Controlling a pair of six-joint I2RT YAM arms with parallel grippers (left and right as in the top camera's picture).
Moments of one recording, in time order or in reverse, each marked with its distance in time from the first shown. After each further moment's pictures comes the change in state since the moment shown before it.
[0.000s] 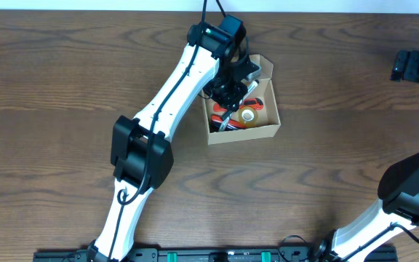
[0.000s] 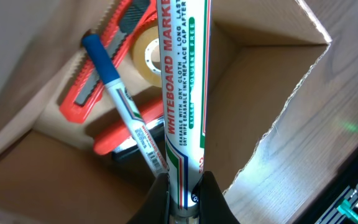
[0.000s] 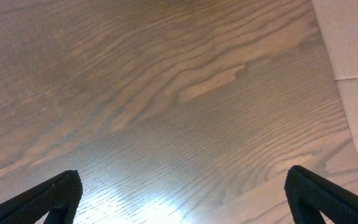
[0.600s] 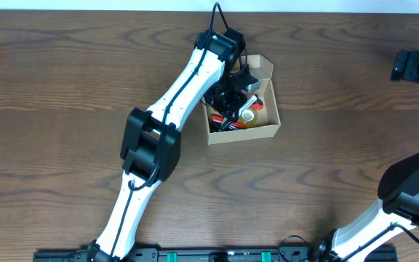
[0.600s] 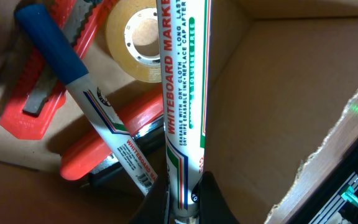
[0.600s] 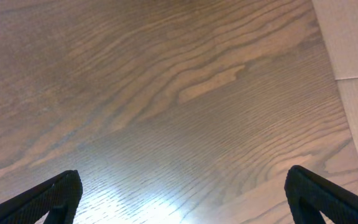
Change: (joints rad) left arm 0.000 0.110 0.000 -0.029 0.048 0.053; right arm 0.000 0.000 0.000 0.000 0.000 0.000
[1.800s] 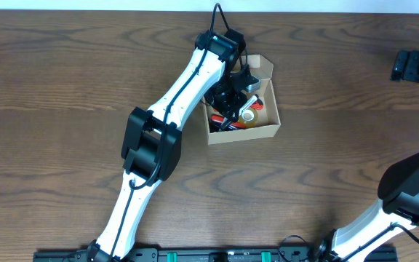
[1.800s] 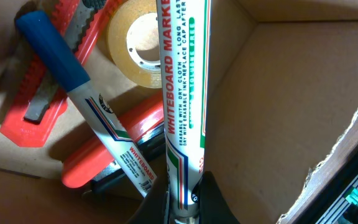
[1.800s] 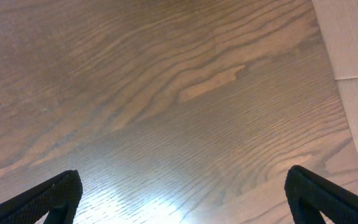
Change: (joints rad) left arm 0.000 0.009 0.000 0.013 0.000 0.007; right arm 0.000 0.000 0.000 0.000 0.000 0.000
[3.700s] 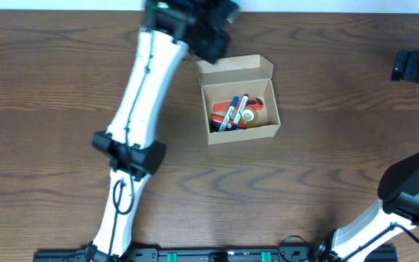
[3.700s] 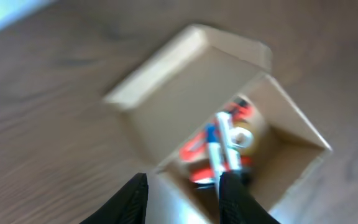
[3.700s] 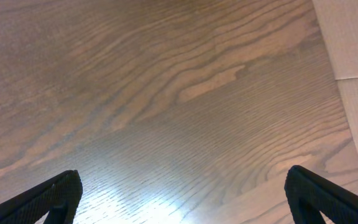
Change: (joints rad) left arm 0.141 -0.048 0.671 -0.139 -0.231 -0.221; right arm 0.000 0.000 0.000 0.000 0.000 0.000
